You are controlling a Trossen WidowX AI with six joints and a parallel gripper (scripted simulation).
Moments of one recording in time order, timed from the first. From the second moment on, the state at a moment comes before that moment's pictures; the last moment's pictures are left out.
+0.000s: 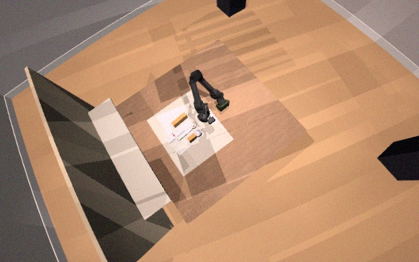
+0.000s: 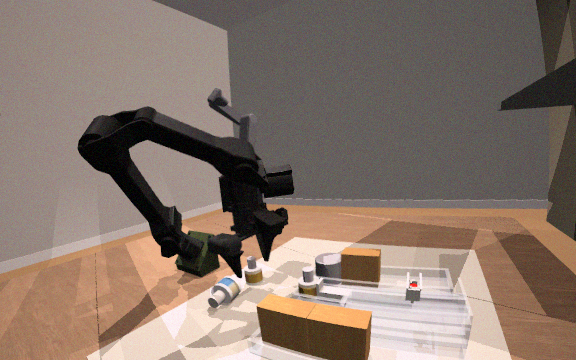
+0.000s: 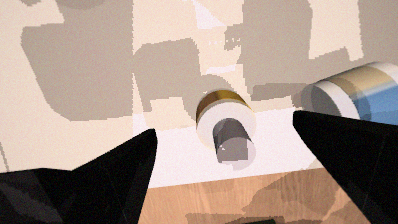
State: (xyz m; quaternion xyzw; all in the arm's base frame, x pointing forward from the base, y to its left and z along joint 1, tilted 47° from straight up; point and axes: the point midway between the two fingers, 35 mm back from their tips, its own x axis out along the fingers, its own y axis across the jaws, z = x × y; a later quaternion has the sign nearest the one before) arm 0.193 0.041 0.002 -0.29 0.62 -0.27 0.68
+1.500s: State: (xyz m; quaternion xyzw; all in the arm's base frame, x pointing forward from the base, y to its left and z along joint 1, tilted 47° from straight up) arm 0.182 0.106 0.059 -0.30 0.62 -0.26 0.67
